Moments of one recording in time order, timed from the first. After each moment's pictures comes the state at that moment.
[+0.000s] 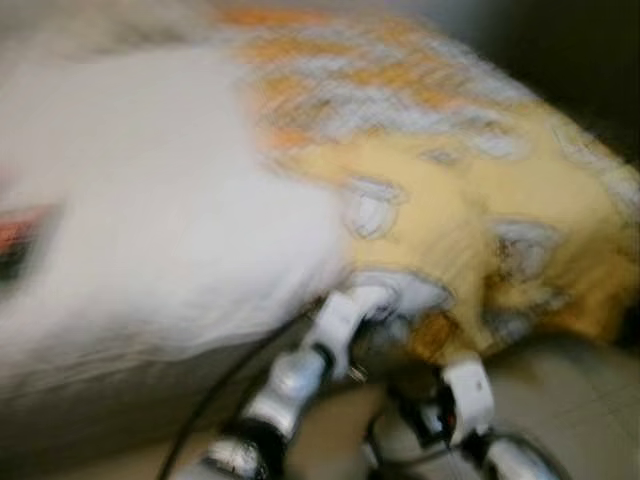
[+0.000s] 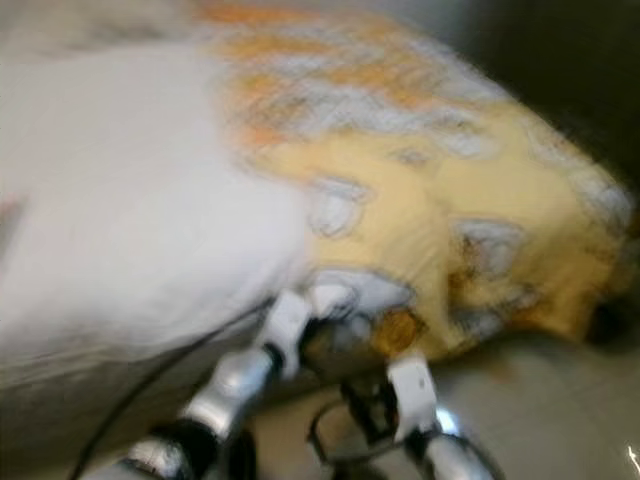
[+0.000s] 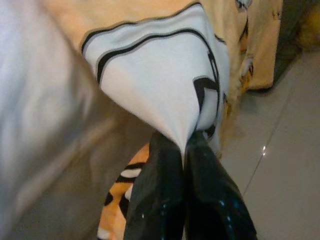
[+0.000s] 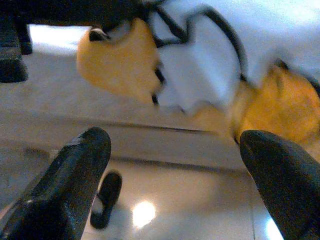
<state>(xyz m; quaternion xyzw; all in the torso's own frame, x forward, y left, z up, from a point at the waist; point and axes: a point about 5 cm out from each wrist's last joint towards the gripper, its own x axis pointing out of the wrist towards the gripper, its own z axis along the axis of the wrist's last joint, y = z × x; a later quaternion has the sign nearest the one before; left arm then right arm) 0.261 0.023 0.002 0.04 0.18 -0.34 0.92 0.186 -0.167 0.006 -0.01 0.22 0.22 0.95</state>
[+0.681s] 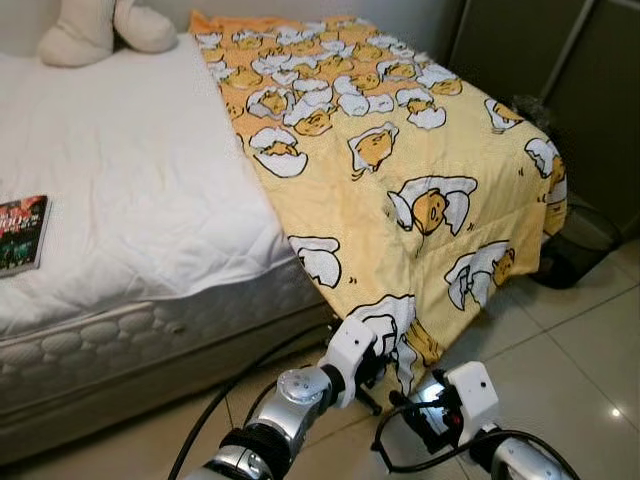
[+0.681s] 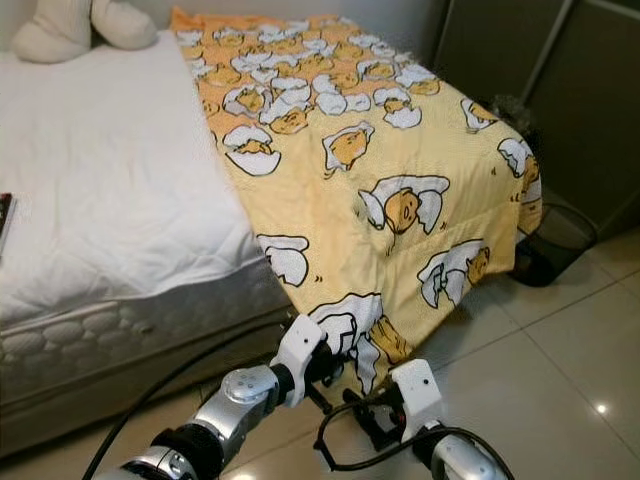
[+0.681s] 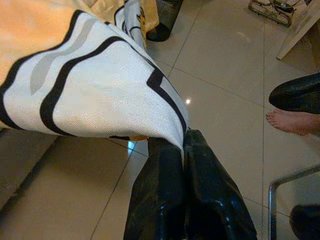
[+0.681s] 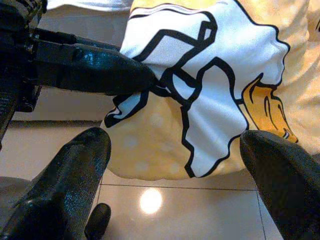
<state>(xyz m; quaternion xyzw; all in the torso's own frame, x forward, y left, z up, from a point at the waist) 0.245 0.011 -0.011 0.00 0.25 -0.42 0.87 0.173 -0.177 0.001 -0.01 0.25 0.24 0.94</state>
